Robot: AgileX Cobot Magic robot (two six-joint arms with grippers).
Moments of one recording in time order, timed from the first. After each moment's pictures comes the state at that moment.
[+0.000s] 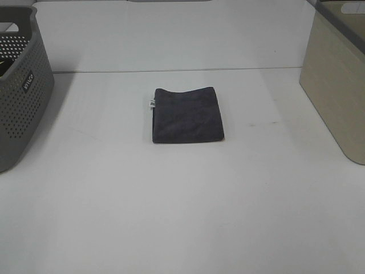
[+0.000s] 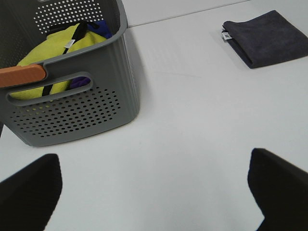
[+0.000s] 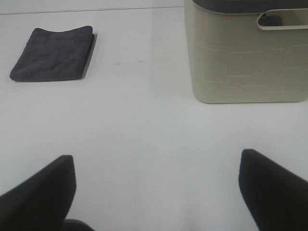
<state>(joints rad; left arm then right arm) -0.03 0.00 -0.51 -0.08 1.03 0.16 0.03 0.00 -0.50 0.03 1.06 0.02</state>
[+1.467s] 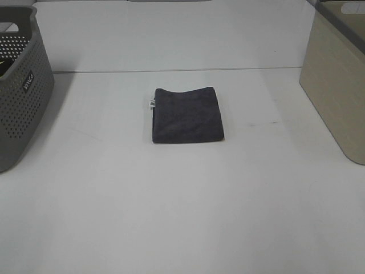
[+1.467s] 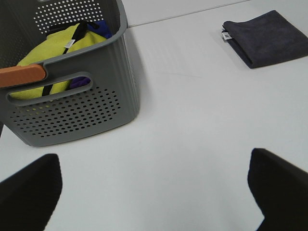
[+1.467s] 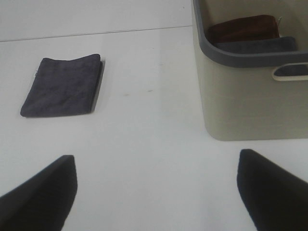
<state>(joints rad) -0.03 0.00 -0.51 -0.08 1.03 0.16 0.03 0.45 -0.63 0.08 0.78 0.02</state>
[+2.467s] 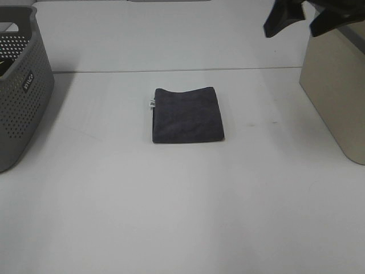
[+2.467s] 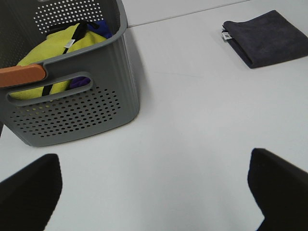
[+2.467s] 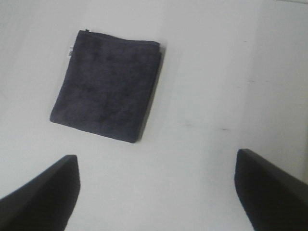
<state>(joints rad) -0.03 0.00 -0.51 -0.08 1.03 0.16 0.23 1.64 -1.42 0.21 0.83 -0.14</state>
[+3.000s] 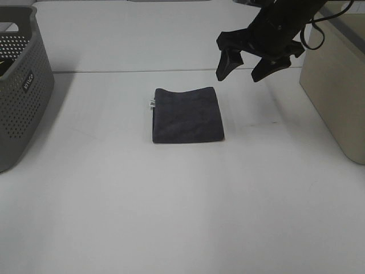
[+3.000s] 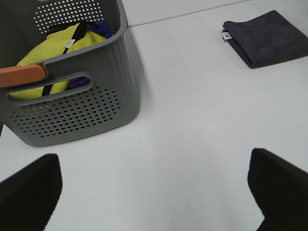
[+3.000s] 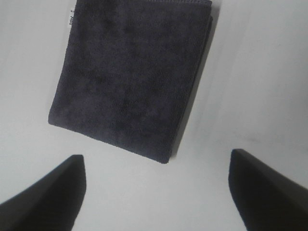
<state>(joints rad) -0.03 0.00 -0.51 -0.08 1.03 0.16 0.29 2.03 -1.63 0.29 0.86 -0.13</state>
